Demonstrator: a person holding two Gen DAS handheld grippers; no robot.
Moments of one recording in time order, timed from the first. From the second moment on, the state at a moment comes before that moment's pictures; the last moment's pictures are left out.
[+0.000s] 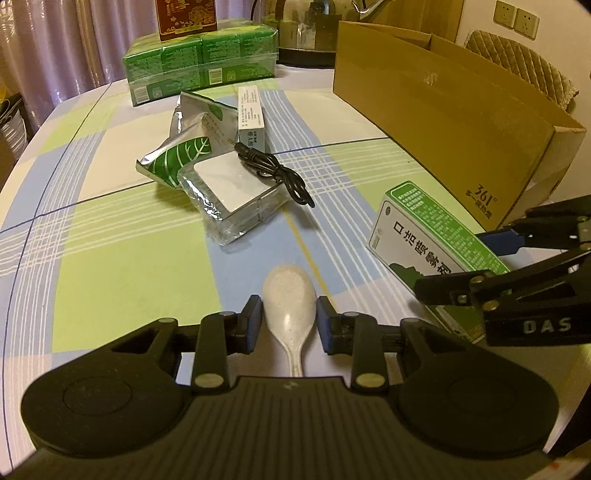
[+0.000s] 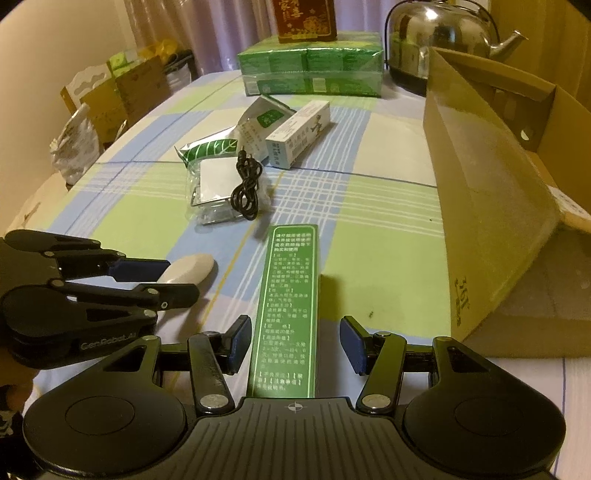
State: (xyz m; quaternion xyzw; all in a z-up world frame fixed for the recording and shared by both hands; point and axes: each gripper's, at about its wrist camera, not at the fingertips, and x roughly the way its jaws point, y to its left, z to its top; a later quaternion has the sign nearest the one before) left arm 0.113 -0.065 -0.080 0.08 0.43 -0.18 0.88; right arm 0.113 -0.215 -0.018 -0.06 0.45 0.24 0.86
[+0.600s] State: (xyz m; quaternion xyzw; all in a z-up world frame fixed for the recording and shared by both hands) left arm 0.104 -0.063 -0.062 0.06 0.41 -0.18 0.89; right arm 0.109 -0.215 0.001 -0.07 0.44 0.22 0.87
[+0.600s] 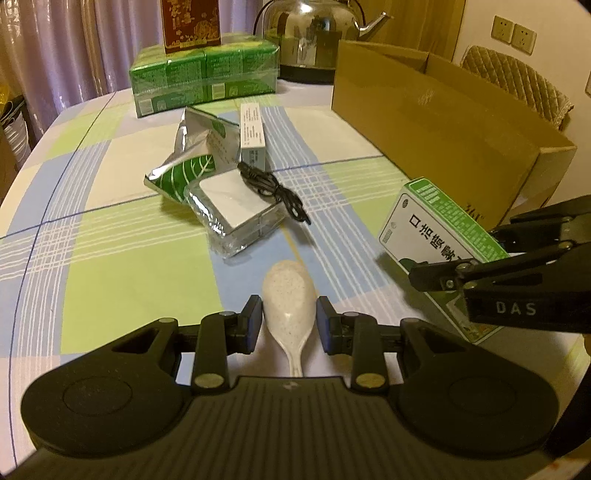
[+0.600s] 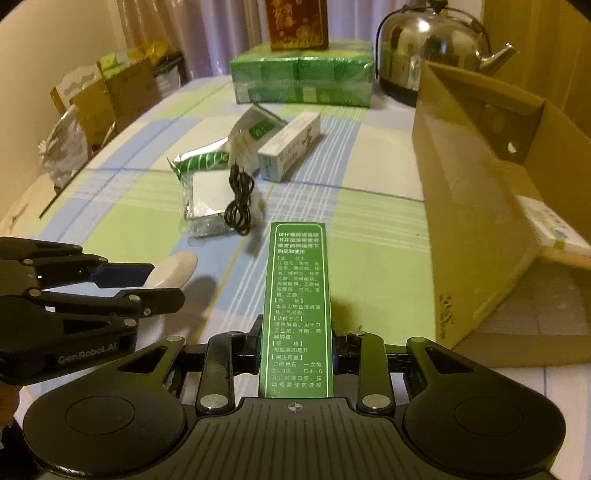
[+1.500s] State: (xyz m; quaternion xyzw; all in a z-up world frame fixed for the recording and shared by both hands) left arm 0.092 -0.103 0.006 0.08 0.36 -0.23 0.90; right arm 0.090 -0.264 0.068 -0.01 0.37 0.19 0.91
